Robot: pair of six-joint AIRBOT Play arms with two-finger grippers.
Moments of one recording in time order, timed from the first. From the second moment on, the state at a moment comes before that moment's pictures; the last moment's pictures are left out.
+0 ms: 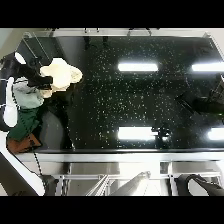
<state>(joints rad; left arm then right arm) 0.19 -2.07 2.04 1.35 -1.42 -1.38 -0.27 -1.03 0.73 -0.88 0.81 1.37</state>
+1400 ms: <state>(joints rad) 0.00 -1.42 1.60 0.57 -1.50 -1.33 -0.39 -0.95 0.80 -0.88 1.09 1.25</state>
